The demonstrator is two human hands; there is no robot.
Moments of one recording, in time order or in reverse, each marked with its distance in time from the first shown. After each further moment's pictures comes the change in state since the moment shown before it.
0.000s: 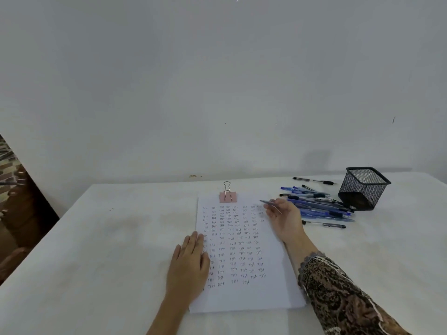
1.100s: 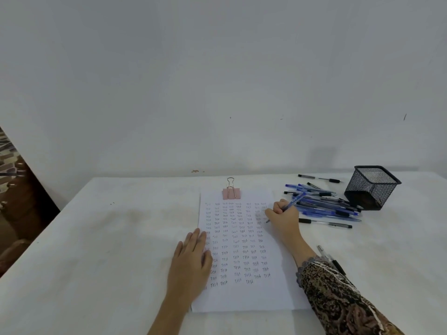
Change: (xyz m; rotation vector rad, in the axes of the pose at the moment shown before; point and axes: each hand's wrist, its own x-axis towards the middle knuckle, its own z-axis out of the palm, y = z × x) left_hand 0.000 -0.002 -0.001 -0.078 0.005 -0.001; right_hand -0.005 0.022 0.004 -0.905 0.063 -0.474
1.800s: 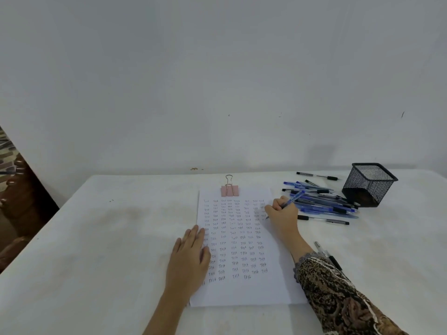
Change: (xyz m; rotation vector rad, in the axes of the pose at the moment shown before) left_hand 0.001 -0.001 0.002 0.005 0.002 -0.006; right_hand 0.001 0.002 -0.002 -0.003 0.023 -0.007
